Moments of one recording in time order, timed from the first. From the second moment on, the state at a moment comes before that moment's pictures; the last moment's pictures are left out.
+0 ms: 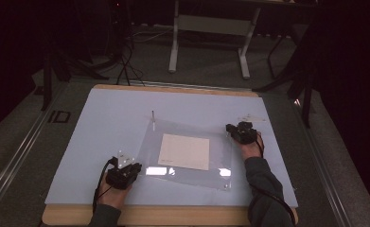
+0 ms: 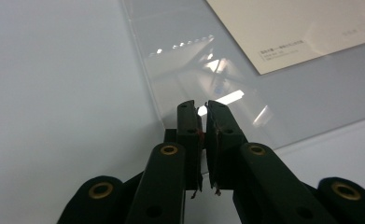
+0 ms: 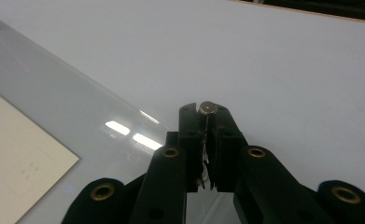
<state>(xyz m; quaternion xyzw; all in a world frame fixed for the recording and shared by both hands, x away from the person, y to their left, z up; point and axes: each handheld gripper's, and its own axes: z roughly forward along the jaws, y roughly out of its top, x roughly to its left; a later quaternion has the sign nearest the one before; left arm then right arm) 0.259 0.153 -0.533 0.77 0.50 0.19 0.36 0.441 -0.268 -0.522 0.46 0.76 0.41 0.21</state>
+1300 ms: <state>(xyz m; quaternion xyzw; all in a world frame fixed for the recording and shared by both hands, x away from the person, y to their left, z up) 0.426 0.165 -0.531 0.72 0.52 0.23 0.40 0.469 -0.244 -0.522 0.47 0.75 0.41 0.21</state>
